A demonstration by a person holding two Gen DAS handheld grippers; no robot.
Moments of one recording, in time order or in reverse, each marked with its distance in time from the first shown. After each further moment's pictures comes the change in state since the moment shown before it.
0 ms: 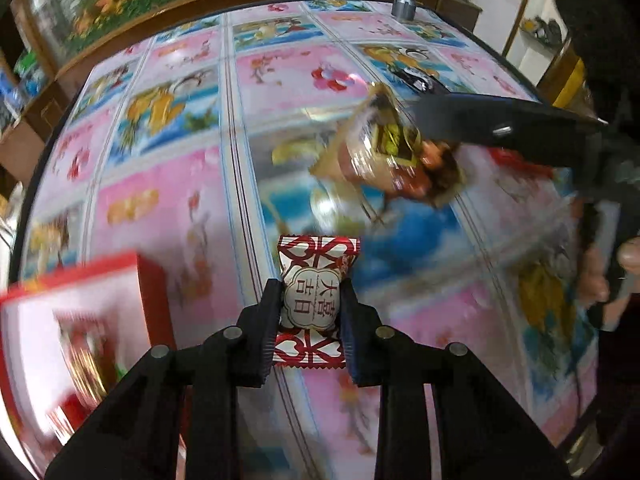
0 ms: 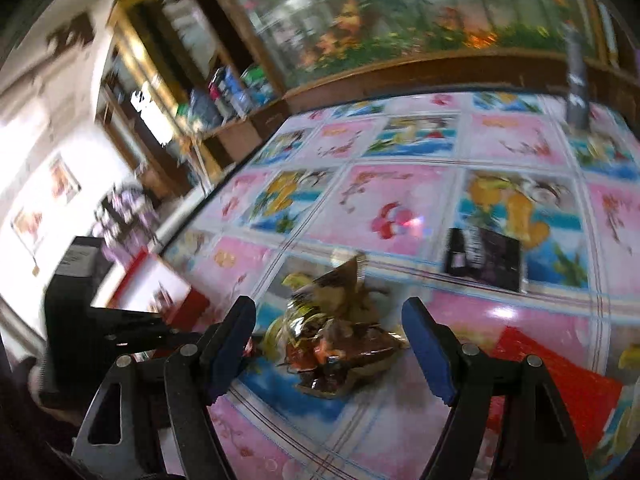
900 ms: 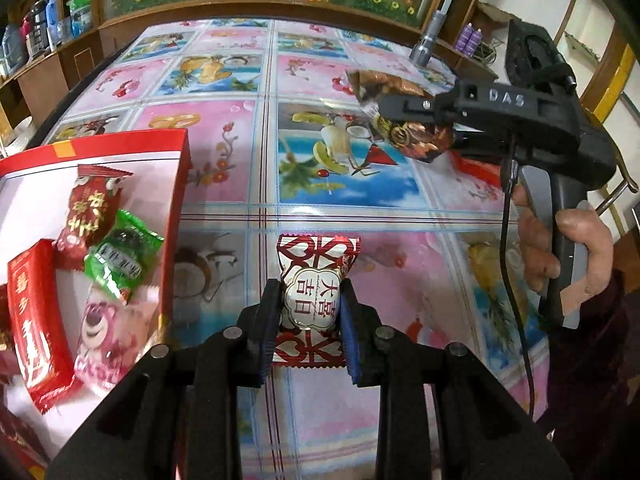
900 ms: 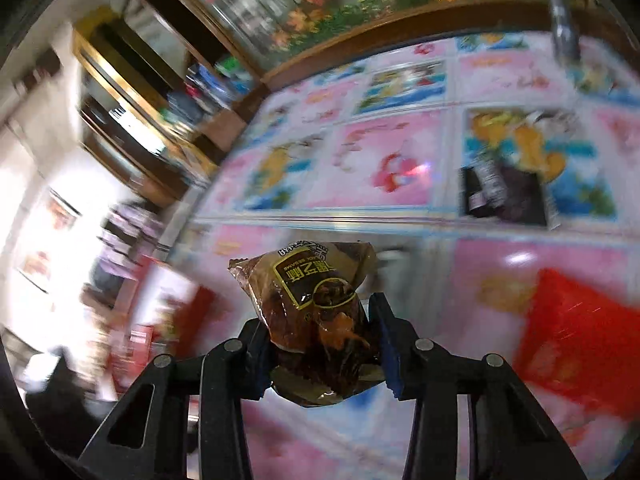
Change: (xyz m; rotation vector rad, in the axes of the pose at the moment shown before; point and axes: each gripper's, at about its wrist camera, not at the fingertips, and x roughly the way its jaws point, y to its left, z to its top) left arm -0.045 0.004 -0.074 -0.218 -0.132 -0.080; right arm 0.013 -0.017 -0.011 0.238 0.068 0.108
